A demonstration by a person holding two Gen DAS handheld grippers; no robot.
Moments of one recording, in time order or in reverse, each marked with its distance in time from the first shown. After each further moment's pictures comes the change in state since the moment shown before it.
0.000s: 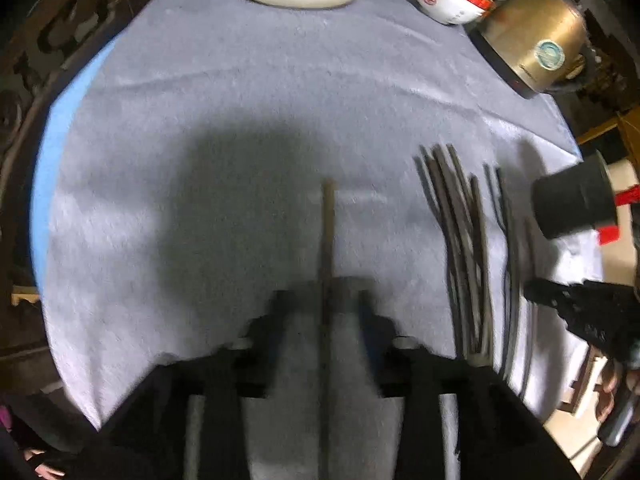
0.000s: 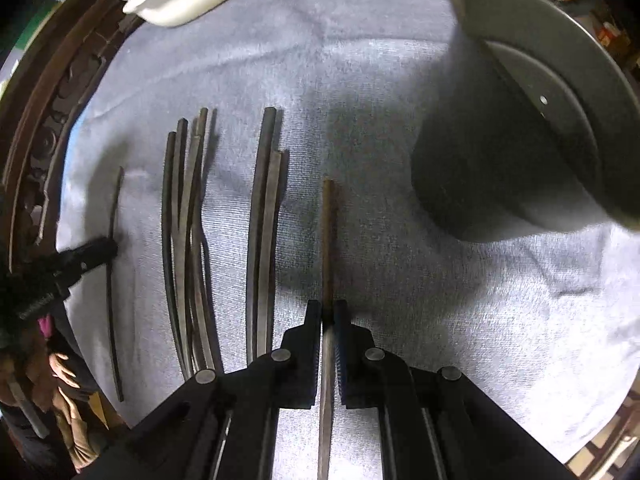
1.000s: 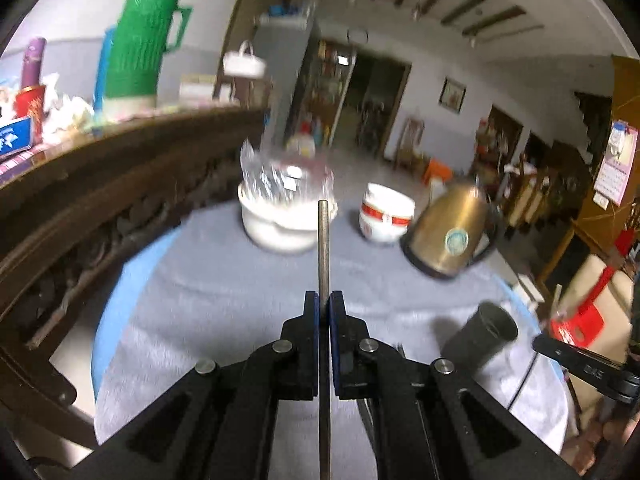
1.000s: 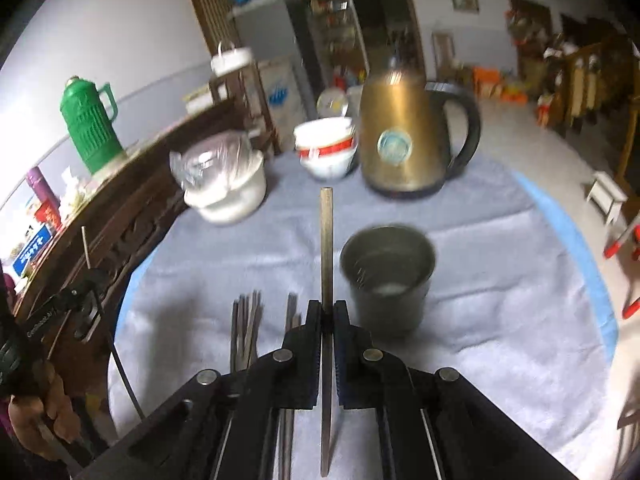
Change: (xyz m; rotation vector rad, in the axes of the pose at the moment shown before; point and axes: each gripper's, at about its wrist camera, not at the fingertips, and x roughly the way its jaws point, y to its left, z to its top) left arm -0.162 -0.006 -0.087 -0.022 -0.865 -0.074; right arm -0.129 -0.005 -0.099 0.113 -0.805 0.011
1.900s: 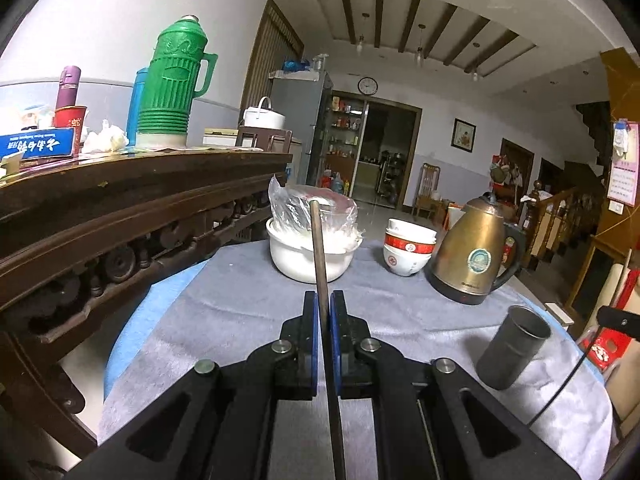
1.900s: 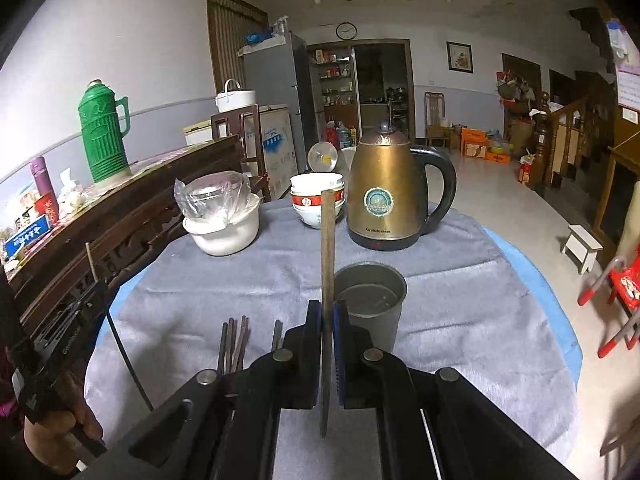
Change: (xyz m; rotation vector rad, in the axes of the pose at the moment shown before) left arm -0.017 0.005 -0.056 0.048 -0.202 0.085; right arm -0.060 0.001 -0.019 -0.087 -0.156 -0.075
